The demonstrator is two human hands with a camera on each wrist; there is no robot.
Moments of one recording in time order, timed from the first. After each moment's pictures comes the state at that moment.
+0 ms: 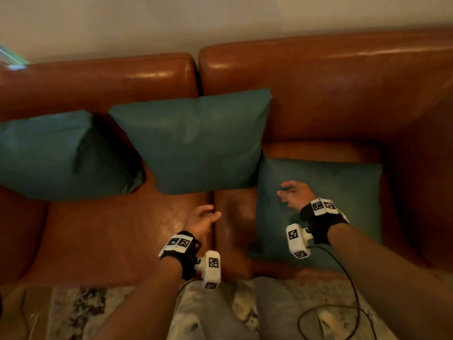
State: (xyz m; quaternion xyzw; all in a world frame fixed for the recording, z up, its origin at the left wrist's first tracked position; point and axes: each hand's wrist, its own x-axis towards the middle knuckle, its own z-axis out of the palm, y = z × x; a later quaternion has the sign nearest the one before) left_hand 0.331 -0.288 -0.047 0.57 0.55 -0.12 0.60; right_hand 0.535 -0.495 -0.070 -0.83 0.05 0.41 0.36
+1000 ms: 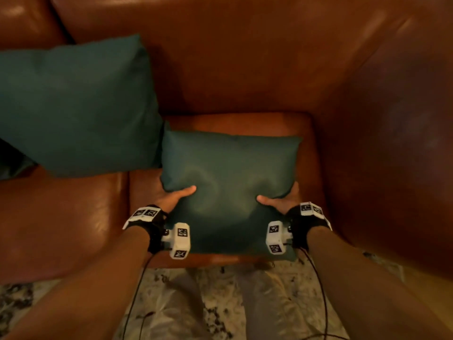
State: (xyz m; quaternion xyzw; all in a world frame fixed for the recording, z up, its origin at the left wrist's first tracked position) left_hand 0.453 -0.451 -0.123 0.61 0.55 -0.12 0.56; right_hand 0.610 -0.750 -0.142 -0.84 0.18 0.41 0.31
